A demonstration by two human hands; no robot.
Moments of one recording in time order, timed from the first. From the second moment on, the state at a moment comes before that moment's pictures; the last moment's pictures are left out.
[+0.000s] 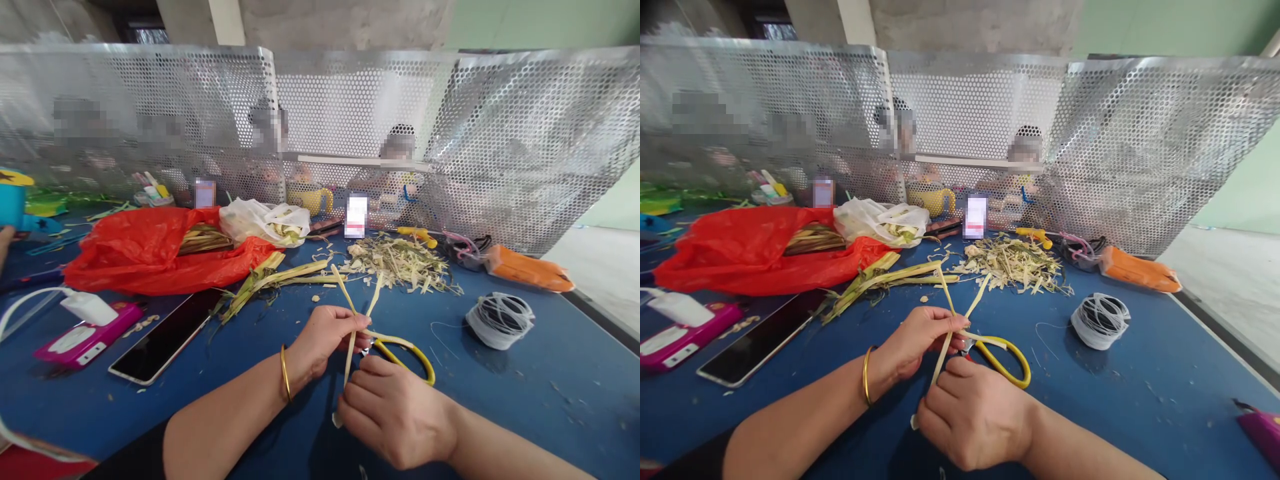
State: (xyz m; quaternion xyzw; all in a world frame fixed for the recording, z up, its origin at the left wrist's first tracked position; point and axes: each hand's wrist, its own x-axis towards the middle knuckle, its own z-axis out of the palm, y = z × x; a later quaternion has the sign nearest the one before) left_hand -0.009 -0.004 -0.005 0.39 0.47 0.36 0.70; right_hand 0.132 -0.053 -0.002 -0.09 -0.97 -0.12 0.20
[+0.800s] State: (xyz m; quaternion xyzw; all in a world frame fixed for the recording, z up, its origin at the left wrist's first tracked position) left_hand -0.016 0.000 0.000 0.35 0.46 0.37 0.73; right_hand 0.138 -0.046 0.006 -0.20 -0.94 -0.10 0.25
